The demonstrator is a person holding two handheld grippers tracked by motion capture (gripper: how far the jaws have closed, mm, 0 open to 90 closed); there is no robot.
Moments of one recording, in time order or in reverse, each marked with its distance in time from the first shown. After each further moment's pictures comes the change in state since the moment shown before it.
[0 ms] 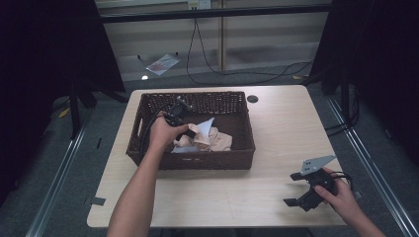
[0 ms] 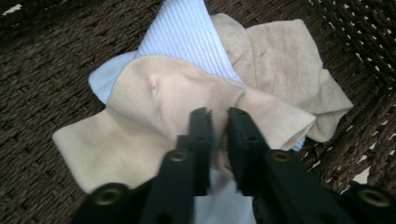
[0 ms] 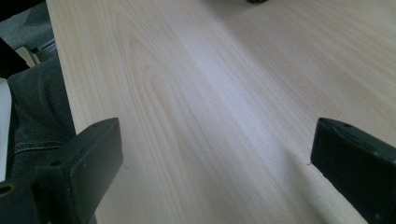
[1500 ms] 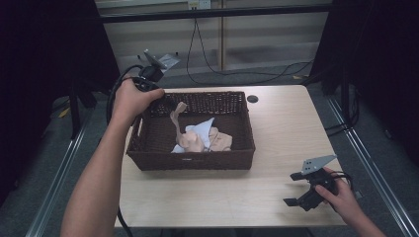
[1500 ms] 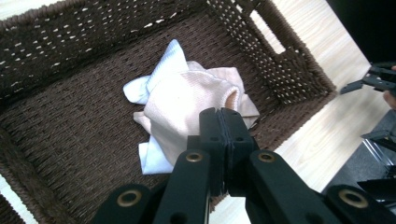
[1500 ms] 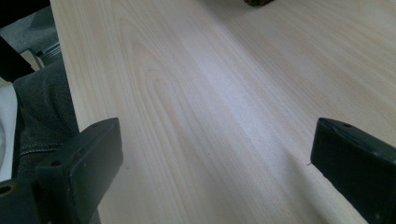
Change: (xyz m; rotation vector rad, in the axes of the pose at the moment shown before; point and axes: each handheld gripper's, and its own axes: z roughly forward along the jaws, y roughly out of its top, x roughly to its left) left arm -0.017 0.038 -0.155 -0.034 -0.049 -0.097; right arm -0.001 0.000 -0.001 -0.013 0.014 0.005
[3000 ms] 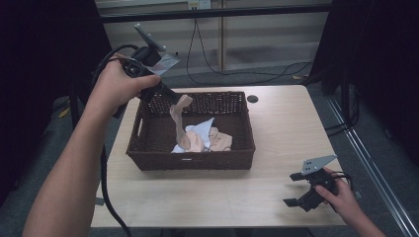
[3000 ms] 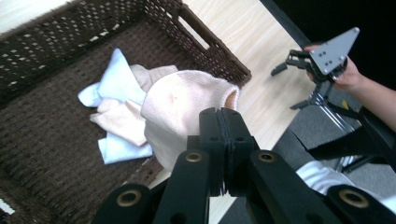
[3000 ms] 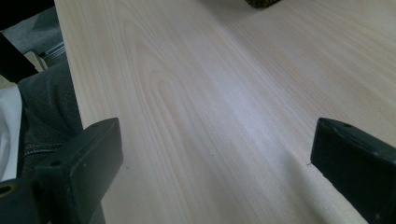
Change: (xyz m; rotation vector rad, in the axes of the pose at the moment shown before) left arm -0.061 0.006 -0.064 0.029 -0.111 0.125; right arm 0.002 0.001 -0.001 -0.001 0.005 0.003
